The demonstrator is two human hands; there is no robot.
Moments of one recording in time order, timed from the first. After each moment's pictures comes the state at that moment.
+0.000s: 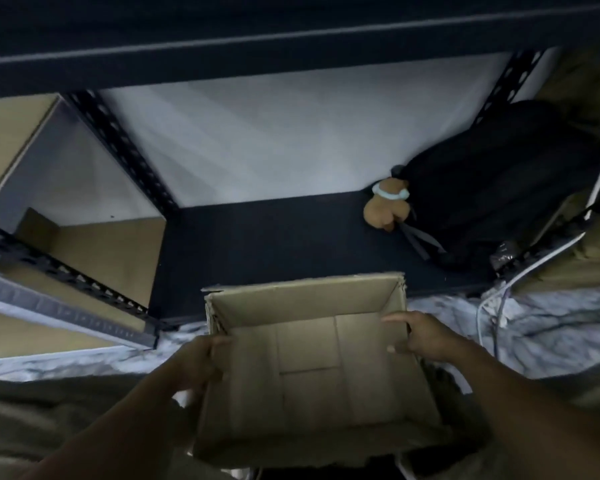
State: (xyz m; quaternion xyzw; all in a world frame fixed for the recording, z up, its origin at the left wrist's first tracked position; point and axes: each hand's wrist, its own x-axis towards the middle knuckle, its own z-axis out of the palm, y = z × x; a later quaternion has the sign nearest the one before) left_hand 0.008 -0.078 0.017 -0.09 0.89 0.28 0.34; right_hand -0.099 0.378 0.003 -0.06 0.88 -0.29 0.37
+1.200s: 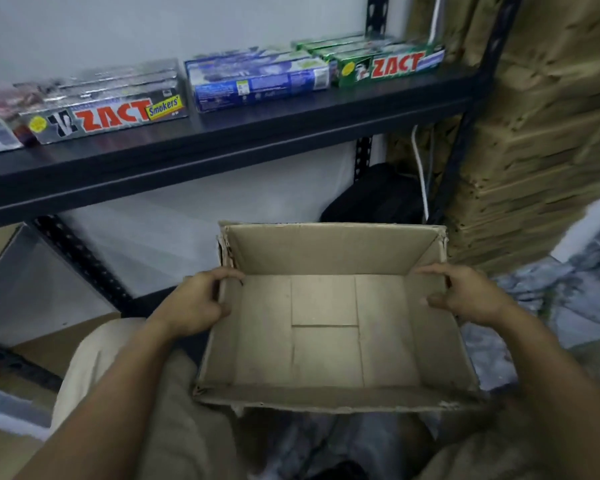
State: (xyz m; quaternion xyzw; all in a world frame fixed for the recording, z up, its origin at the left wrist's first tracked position) left_hand -0.060 0.058 0.241 0.09 0.95 0.28 0.10; right_hand -0.027 0.525 0.194 0.03 0.94 -0.35 0.05
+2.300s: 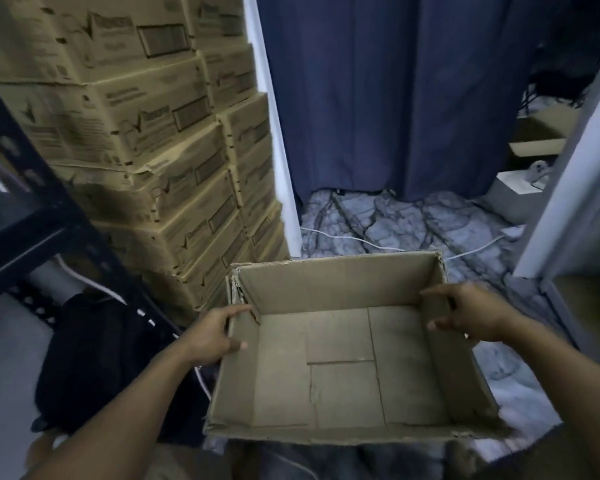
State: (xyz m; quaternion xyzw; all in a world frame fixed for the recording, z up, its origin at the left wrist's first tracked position) left_hand -0.171 0.551 0.200 0.46 0.80 0.21 0.33; right_hand 0.236 0.779 0.214 0.49 0.81 -0.33 -0.01
